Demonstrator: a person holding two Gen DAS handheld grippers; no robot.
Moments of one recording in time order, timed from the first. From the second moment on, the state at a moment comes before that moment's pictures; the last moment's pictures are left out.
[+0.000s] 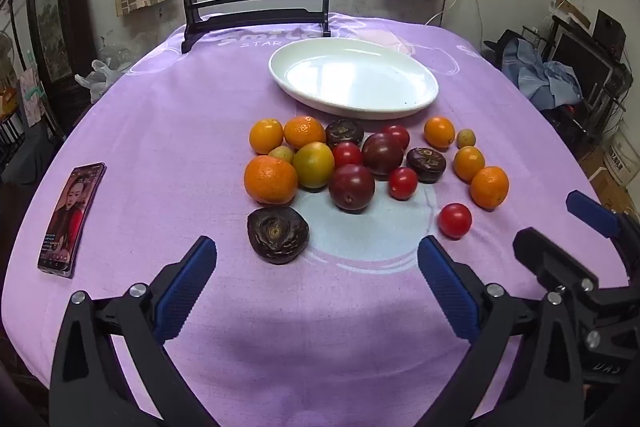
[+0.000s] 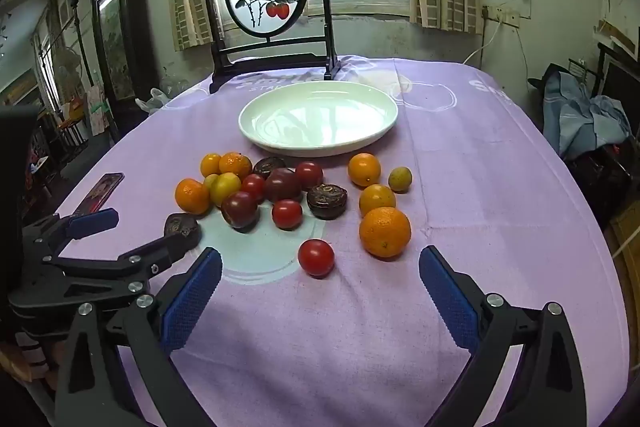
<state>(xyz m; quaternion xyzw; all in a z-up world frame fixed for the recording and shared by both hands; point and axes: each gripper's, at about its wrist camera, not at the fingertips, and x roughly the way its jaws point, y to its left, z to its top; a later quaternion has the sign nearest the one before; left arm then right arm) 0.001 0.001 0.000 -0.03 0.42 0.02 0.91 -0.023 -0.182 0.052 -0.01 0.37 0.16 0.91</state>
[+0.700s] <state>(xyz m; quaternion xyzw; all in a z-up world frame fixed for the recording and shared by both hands) -0.002 -0.004 -0.008 -0.02 0.42 0.02 0.91 -0.022 -0.184 0.046 0.00 0.38 0.15 0.91</state>
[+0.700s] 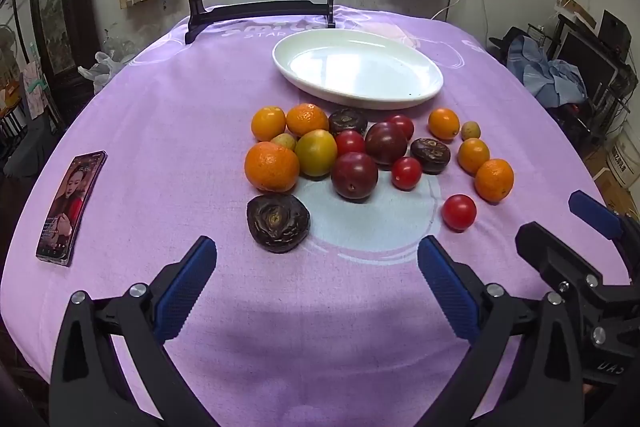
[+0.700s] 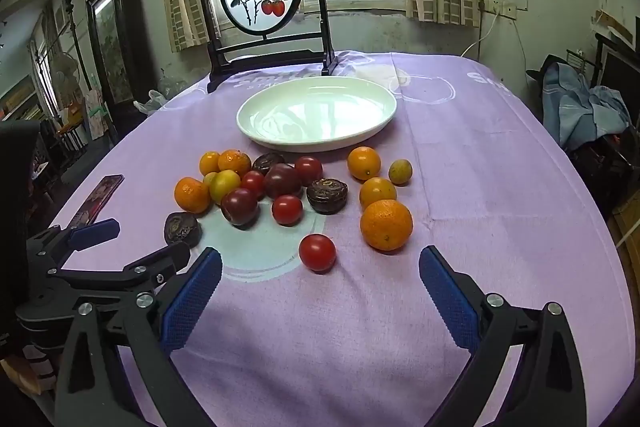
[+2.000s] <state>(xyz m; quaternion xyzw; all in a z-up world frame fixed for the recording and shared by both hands) 0.001 -0.001 -0.013 -0.03 0.43 0.03 0.90 -0.020 -0.187 0.041 0.01 0.38 0.15 0.91</state>
